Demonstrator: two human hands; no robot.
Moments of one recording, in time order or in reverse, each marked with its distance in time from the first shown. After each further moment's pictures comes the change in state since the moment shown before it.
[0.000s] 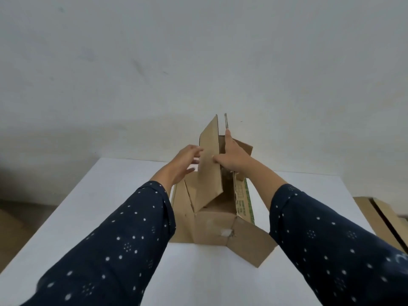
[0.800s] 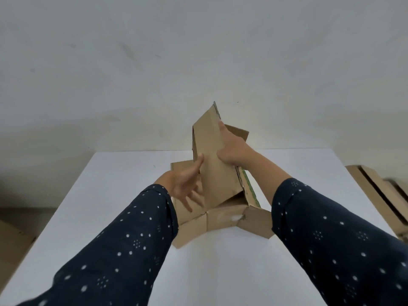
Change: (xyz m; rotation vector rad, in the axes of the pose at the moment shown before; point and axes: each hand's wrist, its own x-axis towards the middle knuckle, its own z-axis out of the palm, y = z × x) left_hand -0.033 -0.050 -0.010 0.027 -0.565 -0.560; right_hand -0.057 -0.023 0.018 -0.030 -0.013 0.036
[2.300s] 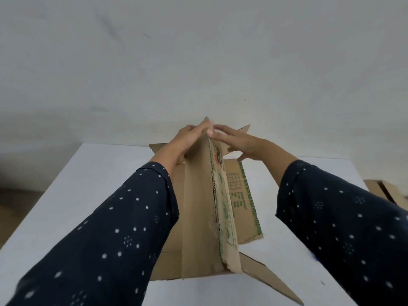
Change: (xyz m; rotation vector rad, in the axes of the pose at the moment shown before) left_hand 0.058 0.107 -0.033 -0.119 0.585 0.437; right_hand 0.114 0.050 -0.035 0.272 -0.348 0.116
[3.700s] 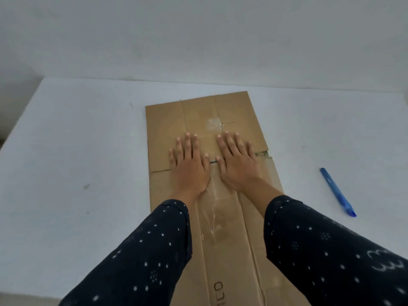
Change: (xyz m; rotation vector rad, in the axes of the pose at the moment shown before) left_hand 0.019 -0.274 0.062 1.018 0.217 0.180; right_hand 0.057 0.222 0.163 -0.876 0.298 -0.079
